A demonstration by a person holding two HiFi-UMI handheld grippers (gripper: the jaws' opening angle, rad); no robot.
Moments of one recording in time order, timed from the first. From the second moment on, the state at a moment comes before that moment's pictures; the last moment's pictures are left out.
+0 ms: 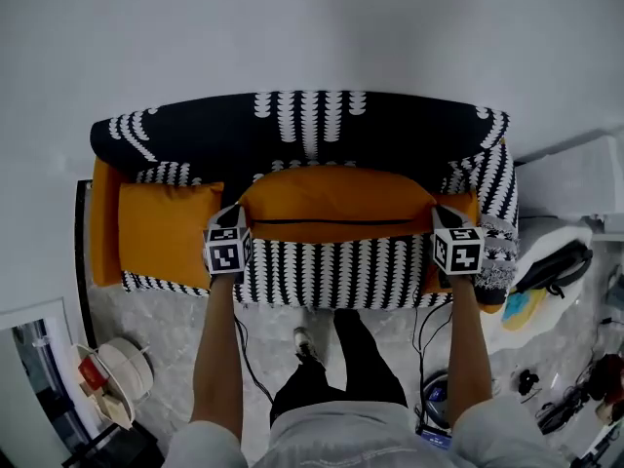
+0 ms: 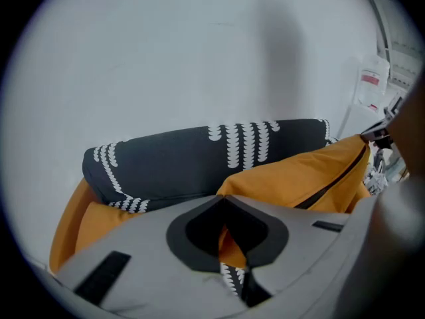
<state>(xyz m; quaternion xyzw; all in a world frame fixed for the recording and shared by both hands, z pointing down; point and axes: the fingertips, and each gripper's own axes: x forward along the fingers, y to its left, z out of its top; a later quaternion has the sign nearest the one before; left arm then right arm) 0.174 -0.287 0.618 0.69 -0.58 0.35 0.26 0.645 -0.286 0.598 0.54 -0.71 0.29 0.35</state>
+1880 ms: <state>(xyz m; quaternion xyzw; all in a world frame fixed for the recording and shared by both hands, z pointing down) 0.104 -0.396 0.525 0.68 -0.70 0.16 0.16 0.554 -0.449 0.493 0.55 -0.77 0.11 0.29</state>
